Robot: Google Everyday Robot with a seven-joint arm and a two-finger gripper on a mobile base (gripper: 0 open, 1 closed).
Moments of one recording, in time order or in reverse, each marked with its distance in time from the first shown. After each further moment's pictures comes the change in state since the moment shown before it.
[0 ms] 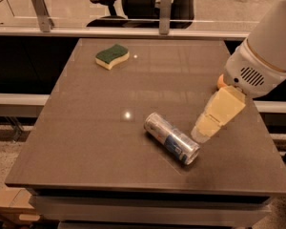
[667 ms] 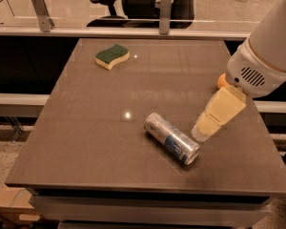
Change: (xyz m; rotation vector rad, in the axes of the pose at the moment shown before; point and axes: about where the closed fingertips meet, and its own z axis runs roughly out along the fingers) arm 0.002 -0.003 -0.006 0.065 0.008 0.029
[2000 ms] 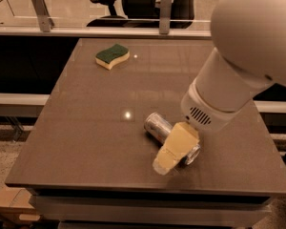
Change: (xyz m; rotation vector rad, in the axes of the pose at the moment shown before) arm -0.013 0.065 0.055 -0.004 0.059 0.009
